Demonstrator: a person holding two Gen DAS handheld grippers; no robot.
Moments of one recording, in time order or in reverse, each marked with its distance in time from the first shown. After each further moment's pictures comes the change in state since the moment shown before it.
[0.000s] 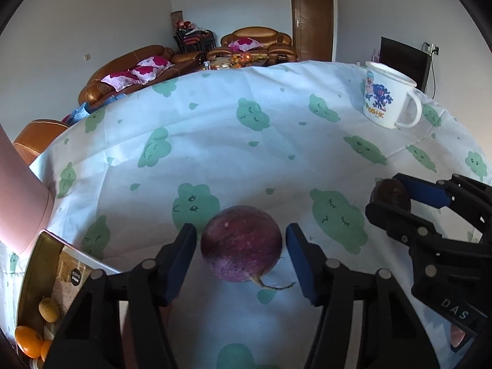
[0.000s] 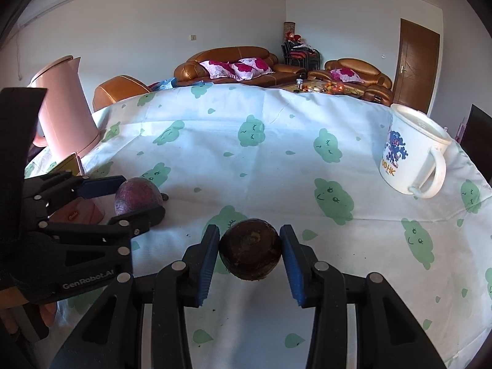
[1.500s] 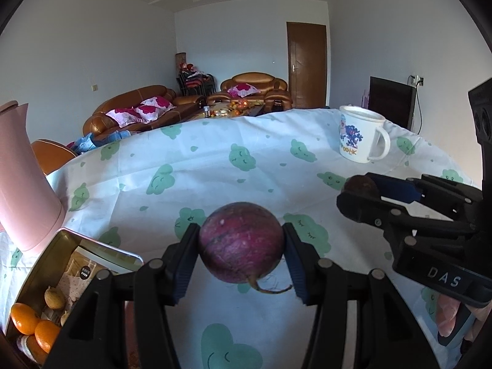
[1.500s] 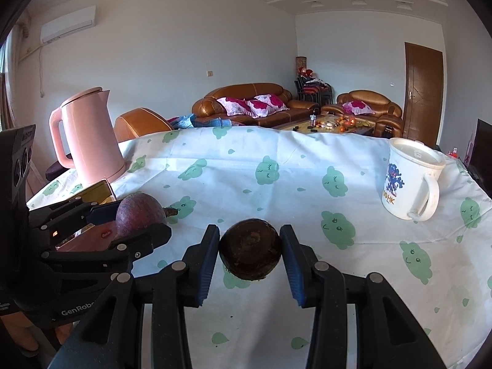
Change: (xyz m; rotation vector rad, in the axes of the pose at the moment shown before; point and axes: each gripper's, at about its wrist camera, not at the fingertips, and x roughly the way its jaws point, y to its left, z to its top) left arm -0.056 -0.008 -0.024 -0.013 -0.258 -0.012; right arm -0.036 -0.002 -0.005 -0.006 -0.198 0.085
